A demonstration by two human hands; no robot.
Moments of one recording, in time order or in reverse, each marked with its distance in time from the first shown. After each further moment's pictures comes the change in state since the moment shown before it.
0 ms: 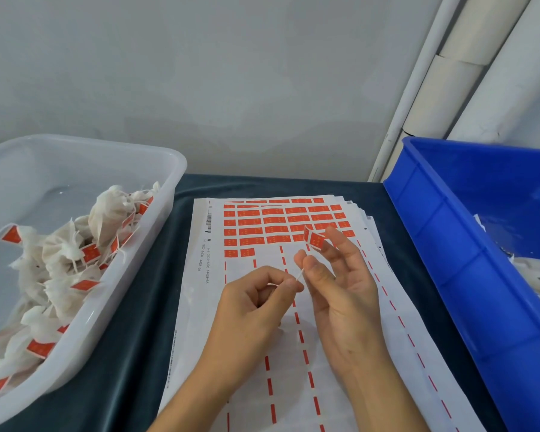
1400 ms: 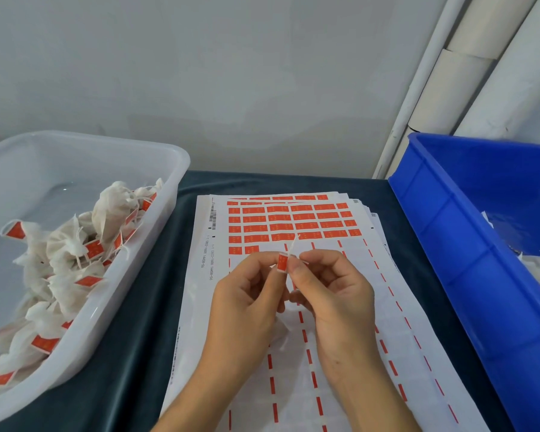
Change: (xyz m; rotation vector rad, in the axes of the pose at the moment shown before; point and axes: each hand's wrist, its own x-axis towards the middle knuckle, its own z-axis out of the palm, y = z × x) left_hand 0.001 -0.001 0.000 -0.022 0.135 0.144; right_hand -0.013 0.004 0.012 -0.209 -0.007 -0.083
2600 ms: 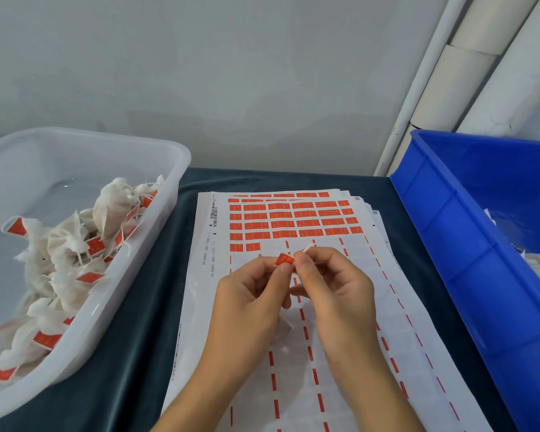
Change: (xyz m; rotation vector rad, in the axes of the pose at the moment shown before) left_hand -0.003 0.009 0.003 0.005 -0.005 -0.113; right_hand 0.000 0.002 -0.003 -0.159 -0.031 -0.045
